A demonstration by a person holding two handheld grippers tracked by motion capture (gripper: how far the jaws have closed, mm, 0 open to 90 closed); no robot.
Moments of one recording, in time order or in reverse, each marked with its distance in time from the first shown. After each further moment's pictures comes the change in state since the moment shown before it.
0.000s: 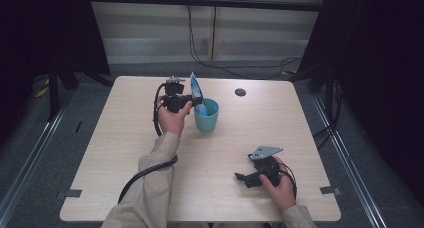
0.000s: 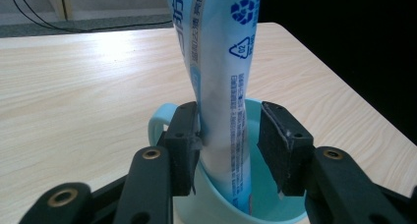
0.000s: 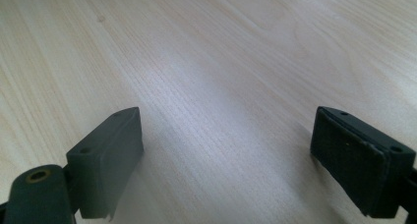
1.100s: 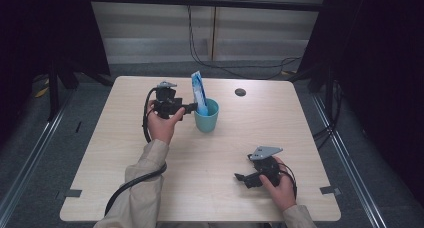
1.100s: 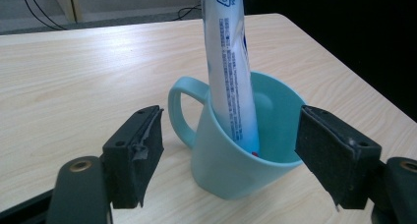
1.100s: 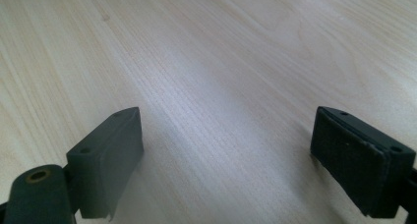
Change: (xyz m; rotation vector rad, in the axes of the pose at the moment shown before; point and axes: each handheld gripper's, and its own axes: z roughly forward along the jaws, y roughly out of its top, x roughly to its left) left arm 0.004 -0.015 -0.030 0.009 0.015 0.042; right arm 0.000 0.000 0.000 0.001 0.010 -0.010
